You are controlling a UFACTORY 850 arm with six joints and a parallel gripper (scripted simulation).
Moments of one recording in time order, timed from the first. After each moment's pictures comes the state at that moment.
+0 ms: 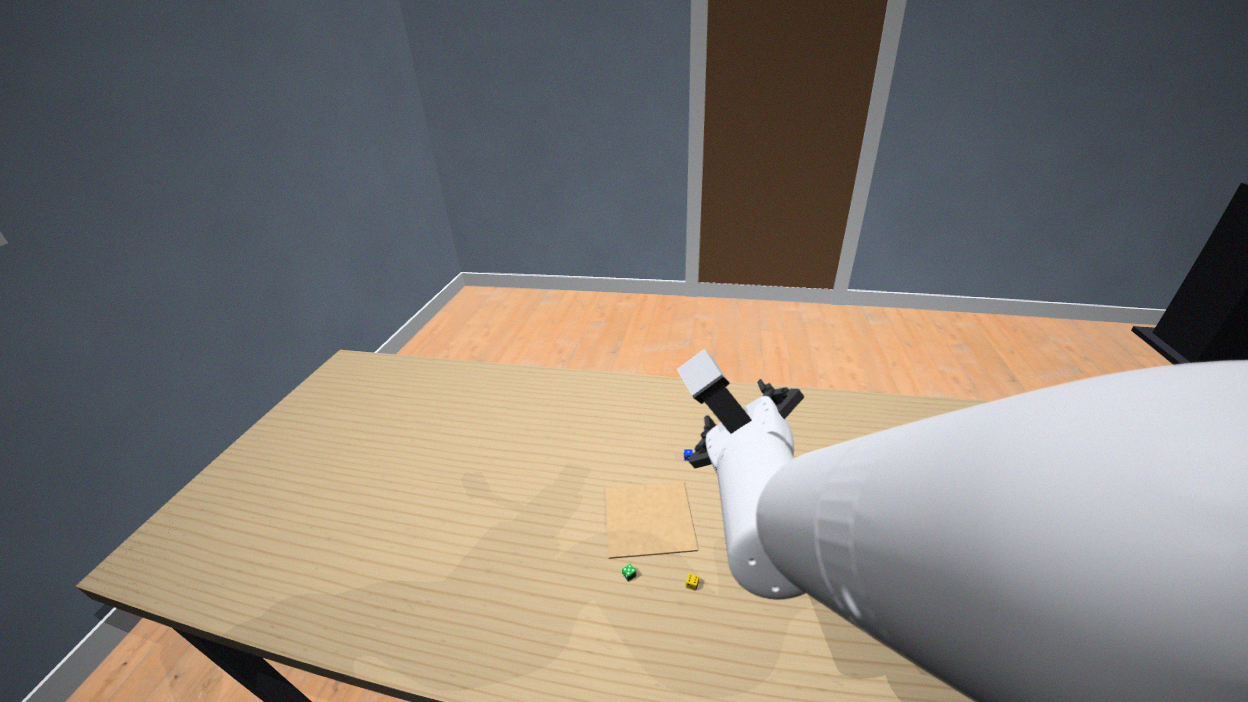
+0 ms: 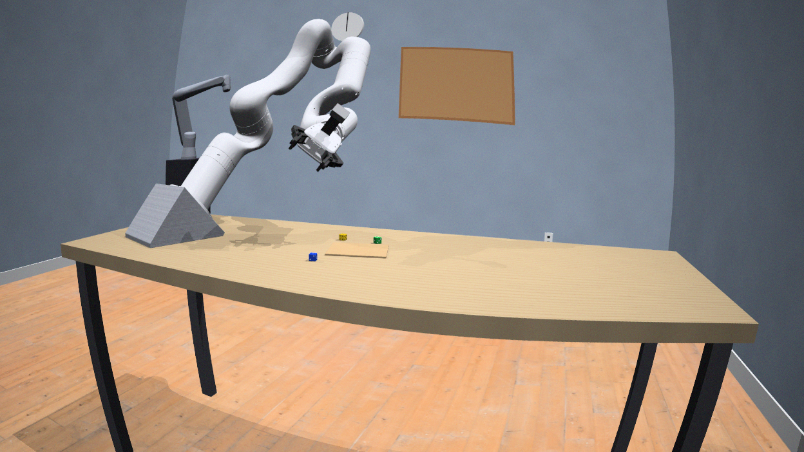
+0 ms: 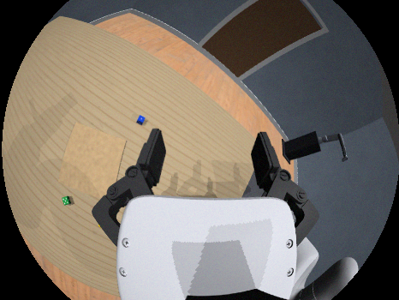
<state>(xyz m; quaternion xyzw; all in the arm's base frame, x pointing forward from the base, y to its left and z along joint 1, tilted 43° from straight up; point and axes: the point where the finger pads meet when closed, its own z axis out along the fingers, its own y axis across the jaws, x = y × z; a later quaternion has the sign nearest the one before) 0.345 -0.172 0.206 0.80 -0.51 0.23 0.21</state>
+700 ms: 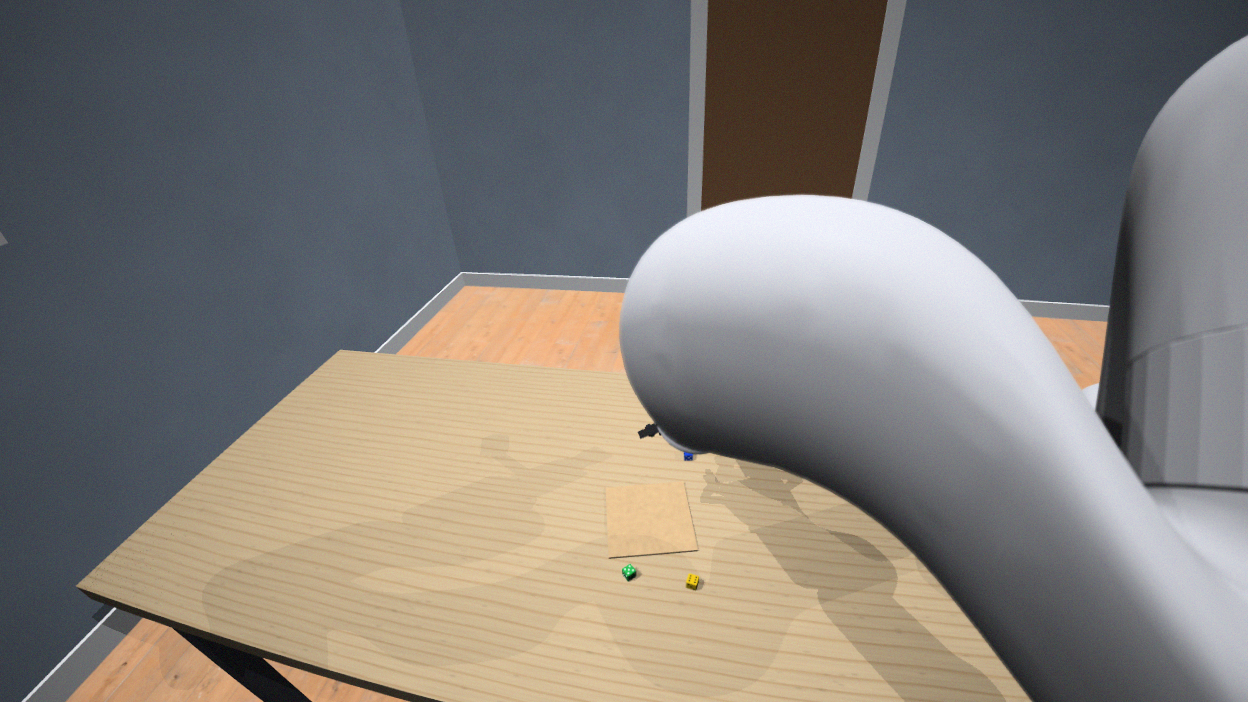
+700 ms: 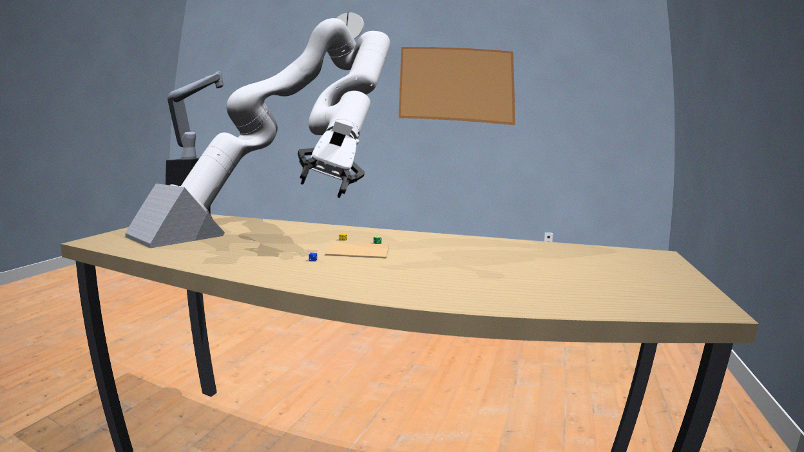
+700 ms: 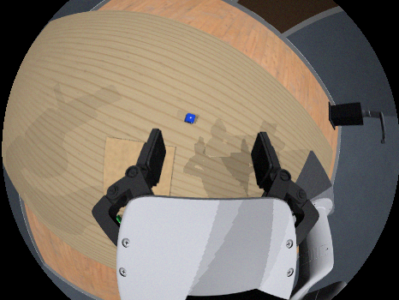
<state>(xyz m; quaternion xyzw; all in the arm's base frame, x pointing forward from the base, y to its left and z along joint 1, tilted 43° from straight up) 0.430 -0.190 0.137 0.79 -0.60 0.16 0.00</state>
